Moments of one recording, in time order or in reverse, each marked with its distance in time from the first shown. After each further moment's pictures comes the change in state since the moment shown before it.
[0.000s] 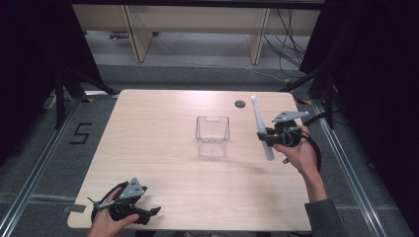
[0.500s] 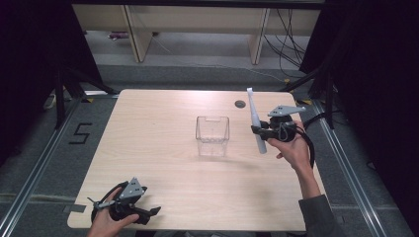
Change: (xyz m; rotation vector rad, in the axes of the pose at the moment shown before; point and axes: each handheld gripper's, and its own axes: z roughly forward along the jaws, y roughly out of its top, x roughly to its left) left arm 0.001 0.000 0.000 0.012 0.010 0.002; right arm 0.007 0.019 0.006 -0.094 0.003 0.009
